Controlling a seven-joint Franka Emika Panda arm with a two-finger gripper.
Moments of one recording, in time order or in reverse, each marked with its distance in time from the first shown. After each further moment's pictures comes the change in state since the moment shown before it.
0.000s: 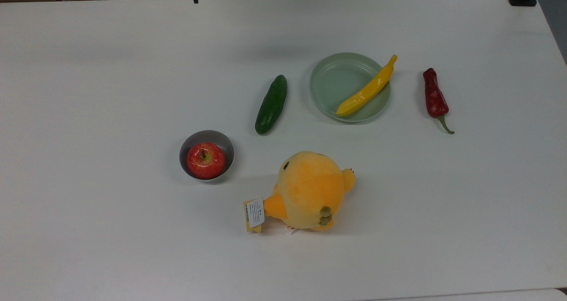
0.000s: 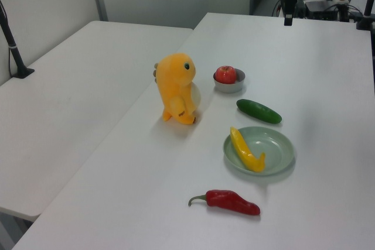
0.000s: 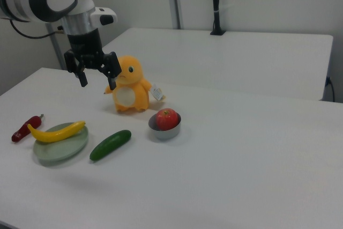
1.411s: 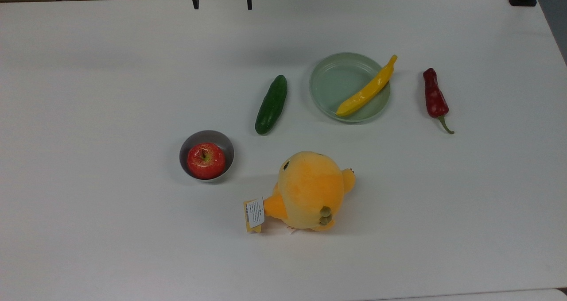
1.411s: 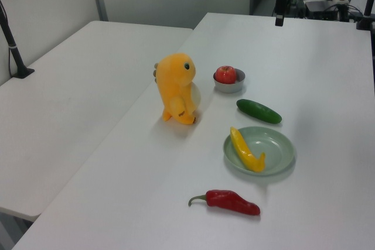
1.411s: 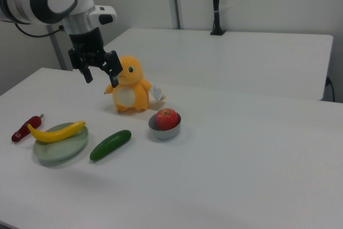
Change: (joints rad) arm 0.011 0.012 0.002 -0.002 -0.016 0.069 0.134
